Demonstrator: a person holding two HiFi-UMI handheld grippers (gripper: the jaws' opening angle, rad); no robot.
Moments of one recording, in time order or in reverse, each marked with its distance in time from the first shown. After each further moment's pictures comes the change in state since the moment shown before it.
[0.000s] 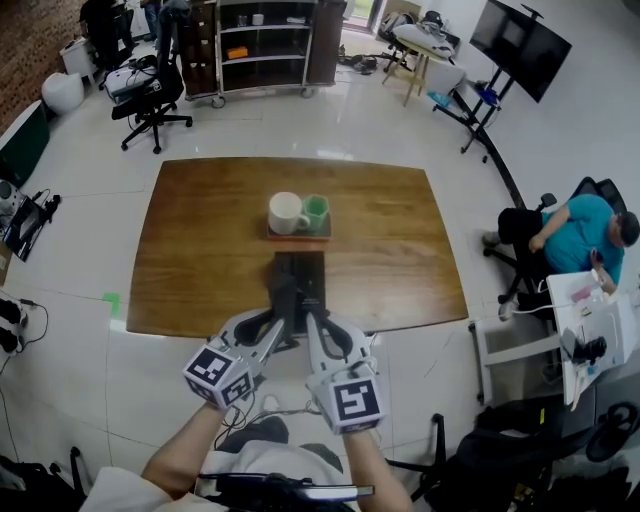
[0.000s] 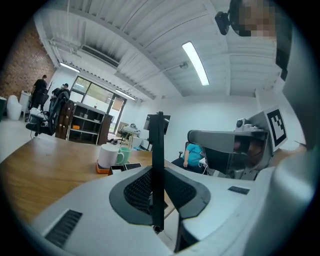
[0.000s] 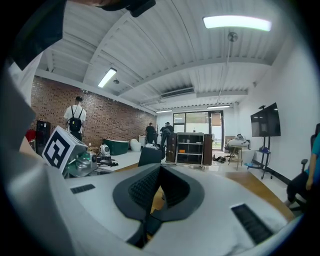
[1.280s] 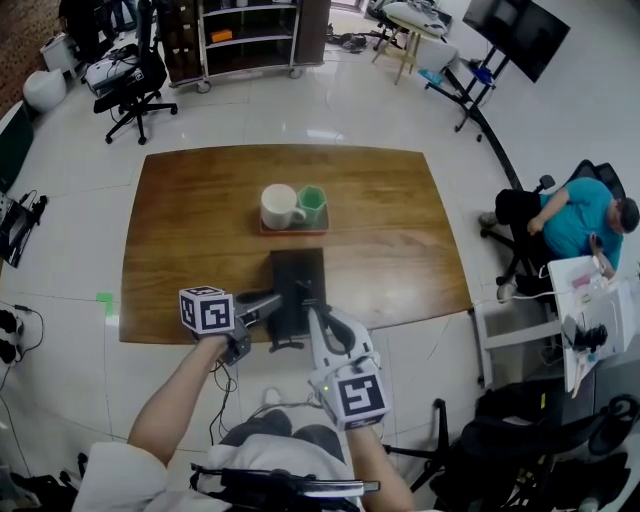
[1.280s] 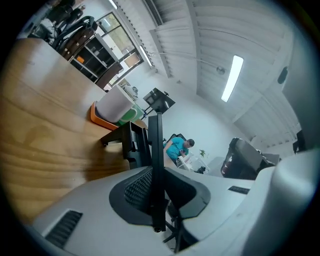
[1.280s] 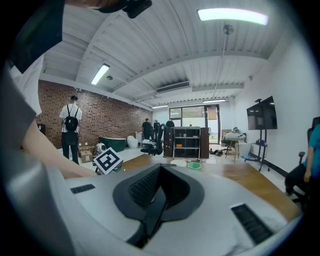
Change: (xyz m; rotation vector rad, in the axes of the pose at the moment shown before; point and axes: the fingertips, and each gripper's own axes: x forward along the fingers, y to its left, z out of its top) left arm 0.073 0.101 -0.089 -0.552 0.266 -0.217; right arm 0.030 -0.017 -0.021 0.047 0.052 -0.030
